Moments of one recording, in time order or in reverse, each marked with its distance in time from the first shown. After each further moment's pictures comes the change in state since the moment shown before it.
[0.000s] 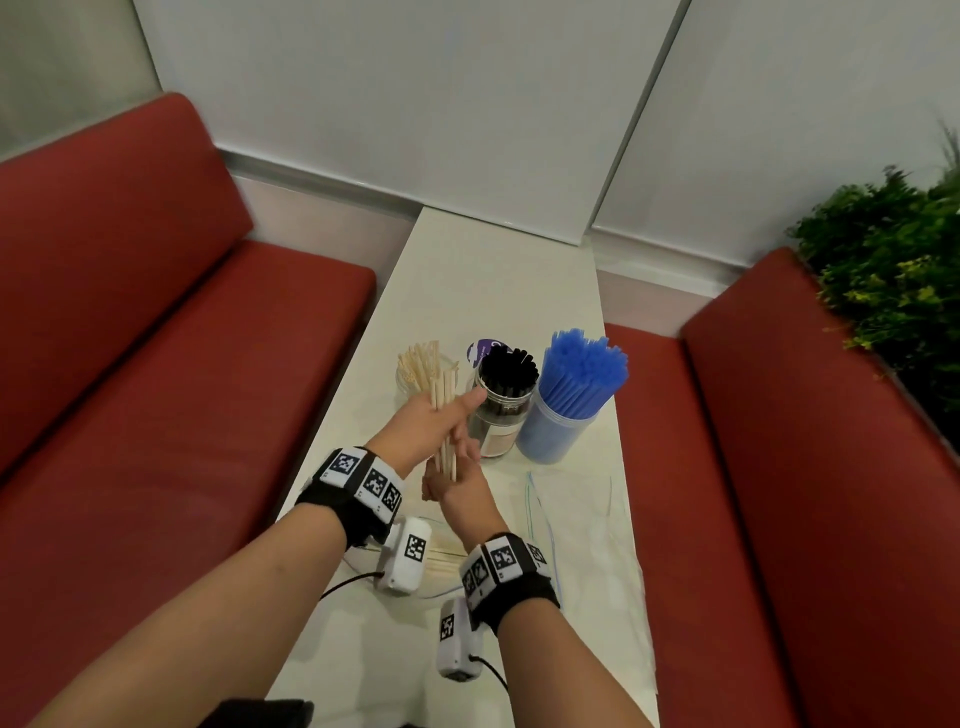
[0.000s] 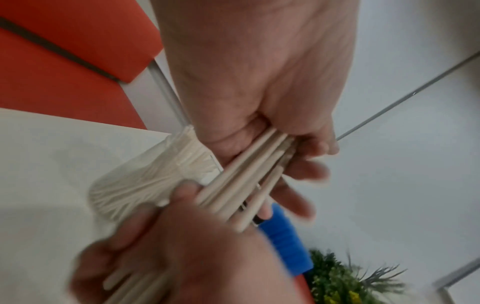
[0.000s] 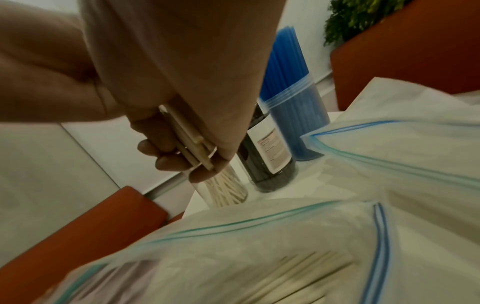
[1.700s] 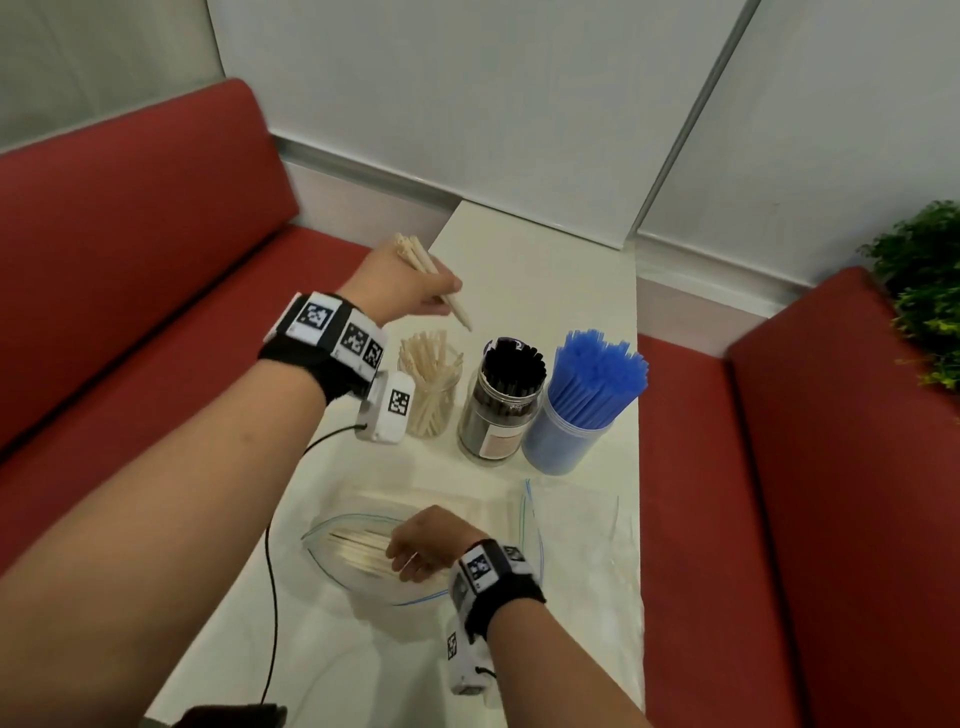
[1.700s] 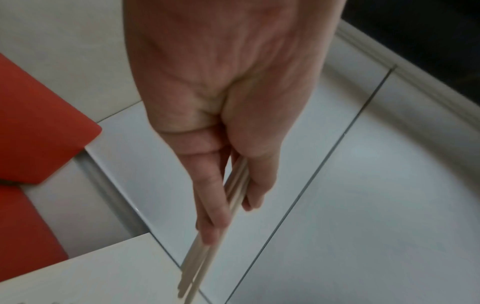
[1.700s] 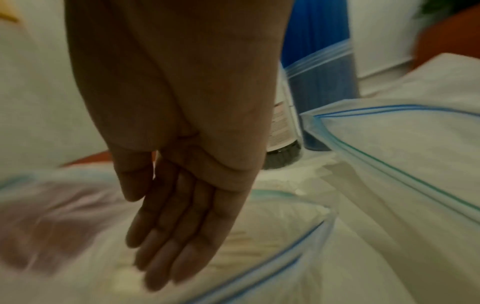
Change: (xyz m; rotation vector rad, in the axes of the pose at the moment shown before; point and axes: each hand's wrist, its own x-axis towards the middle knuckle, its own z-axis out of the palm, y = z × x) left_hand 0.066 0.107 -0.045 0.186 0.336 0.066; right_hand 0.015 0.038 -0.020 -0.487 -0.626 0.522
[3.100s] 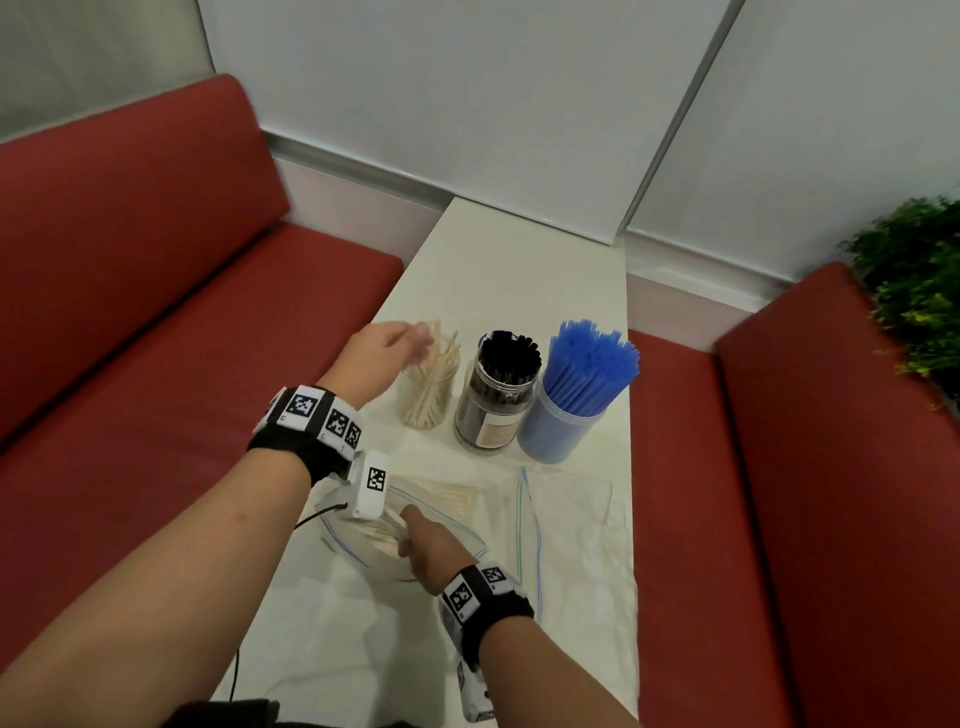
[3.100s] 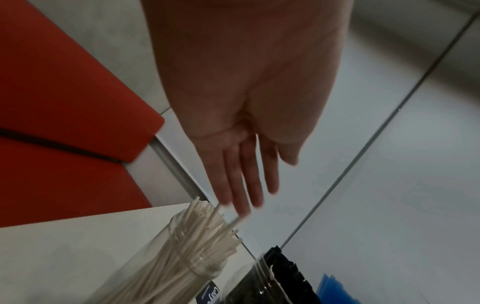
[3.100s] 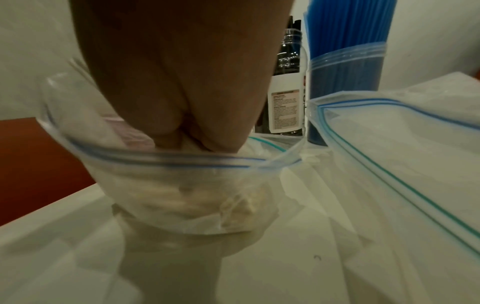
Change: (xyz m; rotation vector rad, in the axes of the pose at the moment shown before) left_hand -0.061 -0.078 0.005 0.241 0.031 0.103; right_hand 0.004 0.044 0.034 -0.456 0.331 -0.326
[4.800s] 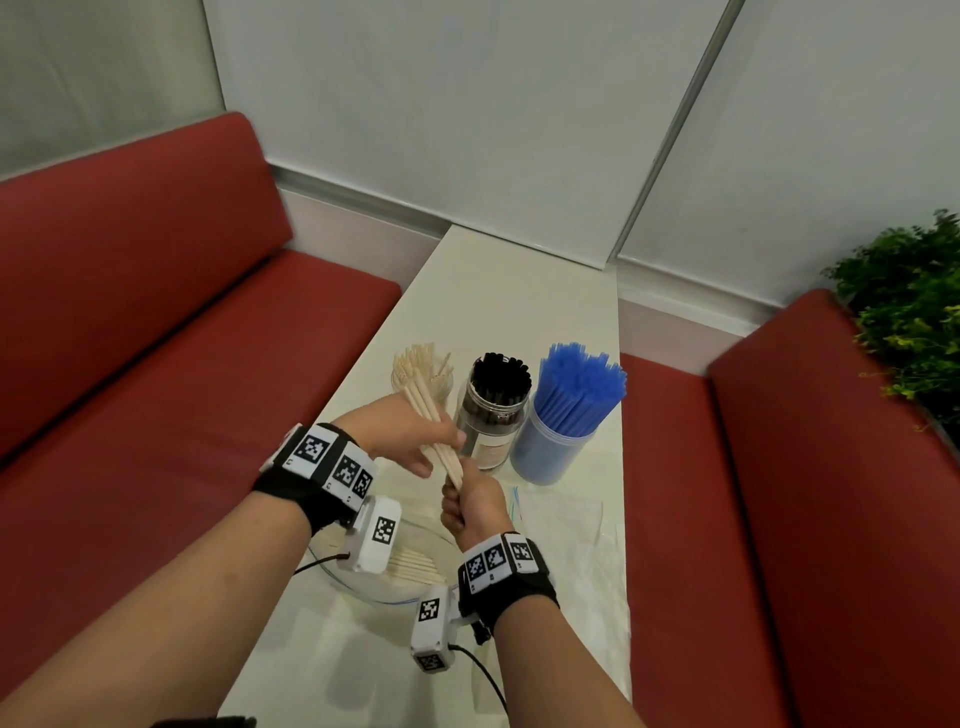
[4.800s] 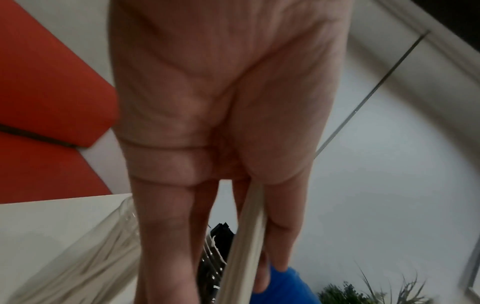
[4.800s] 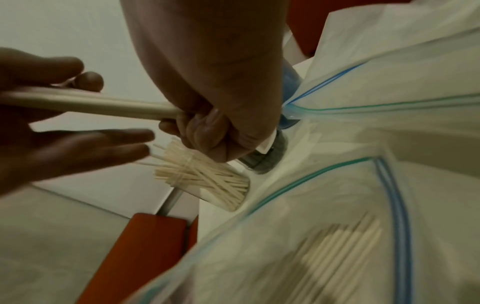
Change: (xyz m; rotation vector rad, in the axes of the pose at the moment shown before) left_hand -0.037 0.022 0.029 -0.115 -0.435 -0.319; right_hand 0.011 -0.022 -0.083 1.408 0.397 0.441
